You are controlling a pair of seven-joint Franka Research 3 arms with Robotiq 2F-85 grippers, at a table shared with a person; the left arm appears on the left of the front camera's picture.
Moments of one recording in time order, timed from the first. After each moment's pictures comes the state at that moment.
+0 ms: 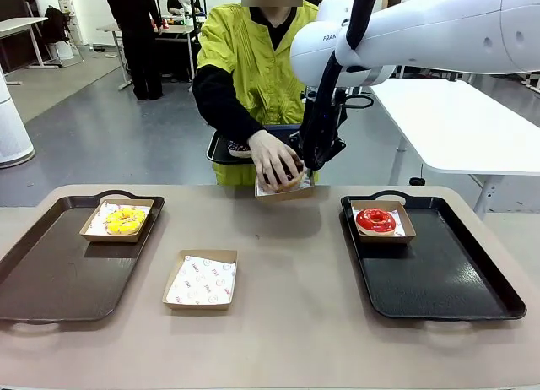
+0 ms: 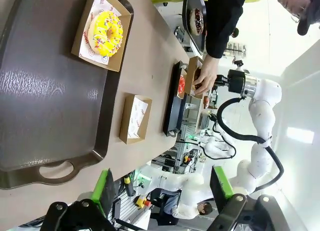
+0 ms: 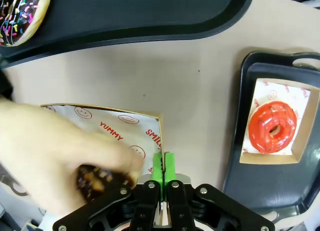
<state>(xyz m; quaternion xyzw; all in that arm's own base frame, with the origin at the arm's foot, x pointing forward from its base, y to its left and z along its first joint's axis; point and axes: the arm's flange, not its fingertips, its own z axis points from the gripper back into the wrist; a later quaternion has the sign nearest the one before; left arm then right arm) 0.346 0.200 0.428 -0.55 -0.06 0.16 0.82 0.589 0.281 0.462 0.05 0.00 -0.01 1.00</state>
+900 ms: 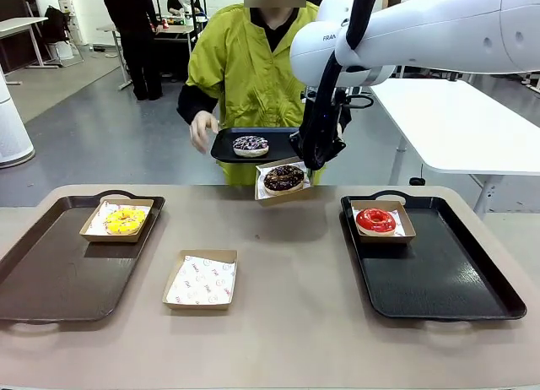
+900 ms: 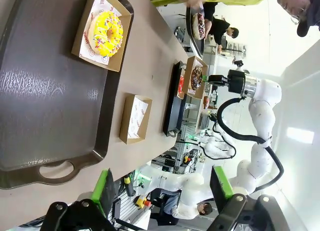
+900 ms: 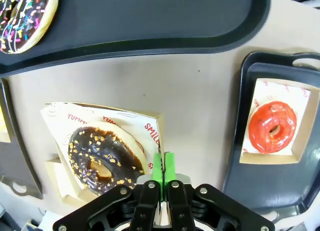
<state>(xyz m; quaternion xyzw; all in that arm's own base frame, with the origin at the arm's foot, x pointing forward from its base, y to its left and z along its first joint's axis) 0.346 0.200 0.428 -0.55 -0.06 0.16 0.82 0.589 0.281 0.461 0.05 0.00 0.00 1.00</state>
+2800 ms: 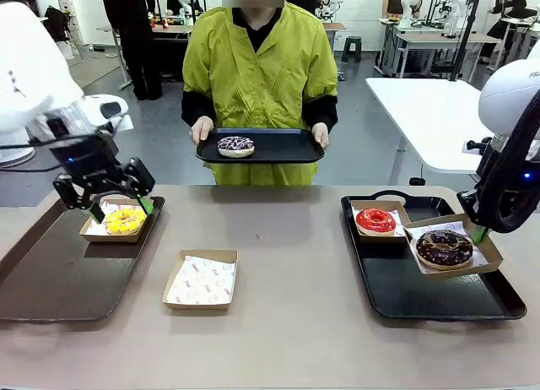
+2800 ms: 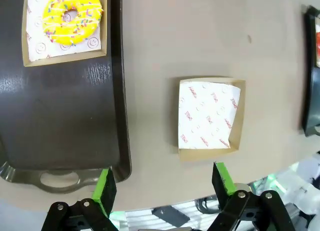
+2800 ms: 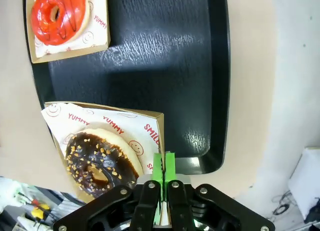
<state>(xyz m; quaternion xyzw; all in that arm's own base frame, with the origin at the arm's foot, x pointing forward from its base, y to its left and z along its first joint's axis) 0.388 -0.150 0.463 -0.10 -0.05 0.01 0.99 0.419 -0.022 0.429 0.03 0.03 -0.04 1.00</state>
